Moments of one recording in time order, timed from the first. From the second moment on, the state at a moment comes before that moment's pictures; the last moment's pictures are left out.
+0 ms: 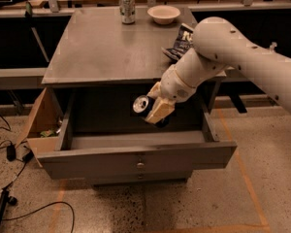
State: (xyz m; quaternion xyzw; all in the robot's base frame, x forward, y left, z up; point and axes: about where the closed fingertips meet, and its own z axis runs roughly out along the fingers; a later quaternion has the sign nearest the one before) arm 0.565 -0.028 0.791 -0.70 0.65 0.20 0.23
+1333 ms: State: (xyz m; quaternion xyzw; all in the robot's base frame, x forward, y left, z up) arm 0.598 -0.009 0.704 -0.69 0.68 0.17 0.20
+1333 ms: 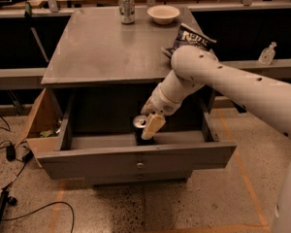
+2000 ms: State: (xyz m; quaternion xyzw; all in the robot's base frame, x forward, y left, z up) arm 0.576 -0.068 0.745 -0.62 0.72 0.12 0.29
